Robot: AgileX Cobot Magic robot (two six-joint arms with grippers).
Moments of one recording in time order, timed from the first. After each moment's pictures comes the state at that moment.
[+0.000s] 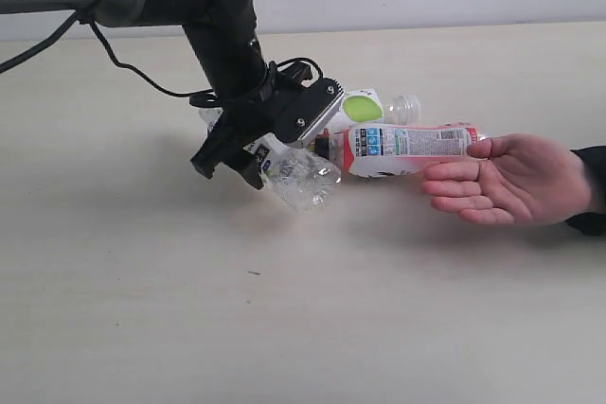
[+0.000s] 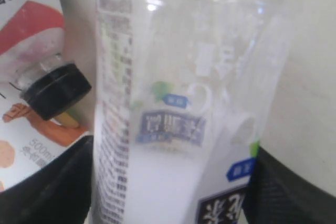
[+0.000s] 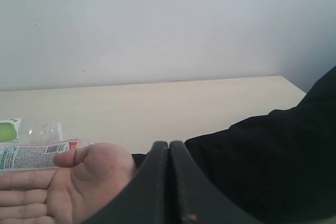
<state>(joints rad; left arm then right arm) -0.62 2.20 -1.68 -0.18 0.97 1.79 0.03 0.00 0.00 0.06 0.21 -0.04</state>
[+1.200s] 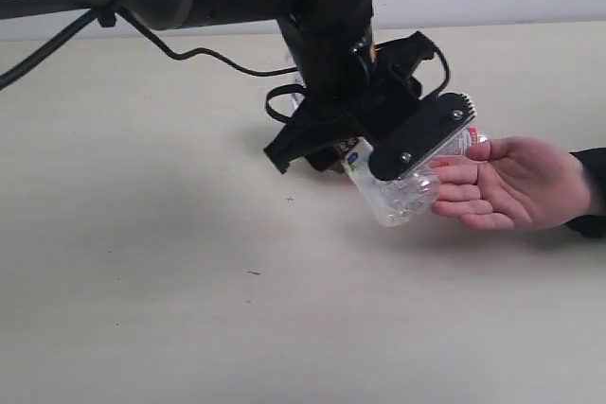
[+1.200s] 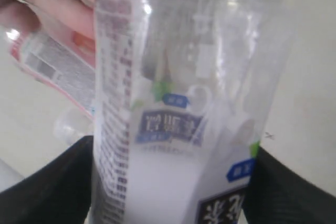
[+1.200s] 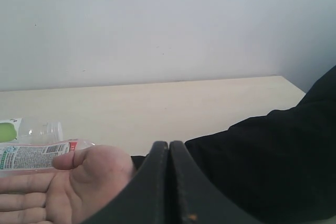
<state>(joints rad) -0.94 2.05 -1.69 0.09 0.89 1.65 0.03 0.00 0.00 0.06 0.21 -0.04</state>
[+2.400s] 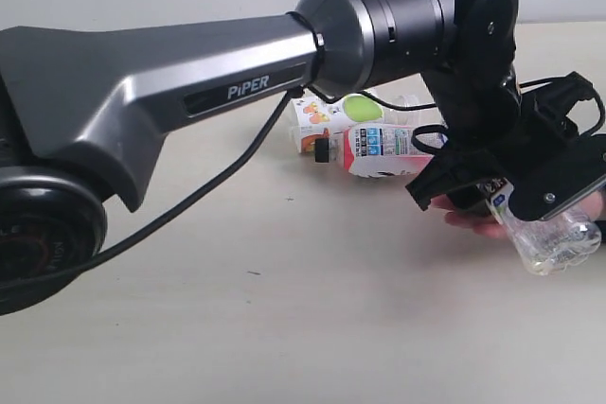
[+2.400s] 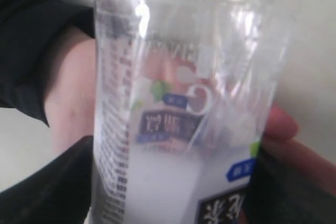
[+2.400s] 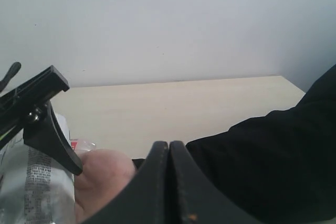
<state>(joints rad) -1.03 2.39 -2.14 -0.25 0.91 1.90 0.03 0.00 0.00 0.06 0.21 -0.04</state>
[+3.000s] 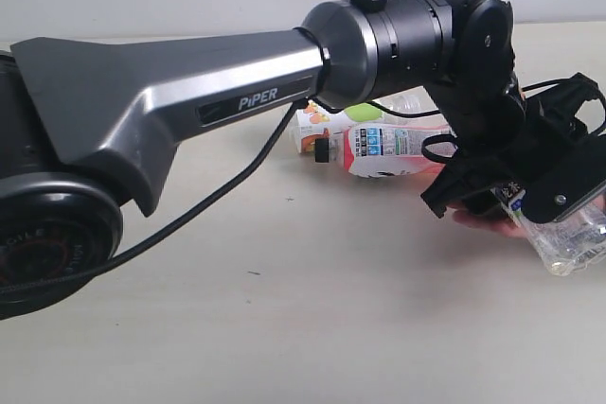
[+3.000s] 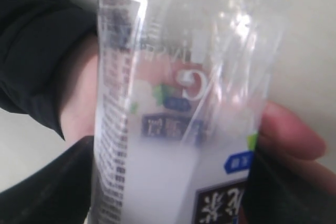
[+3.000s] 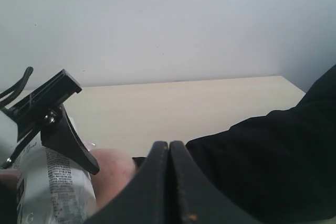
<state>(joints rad) -1.03 2.41 -2.14 -0.32 0.84 1.93 0.03 0.00 0.00 0.06 0.21 -0.04</state>
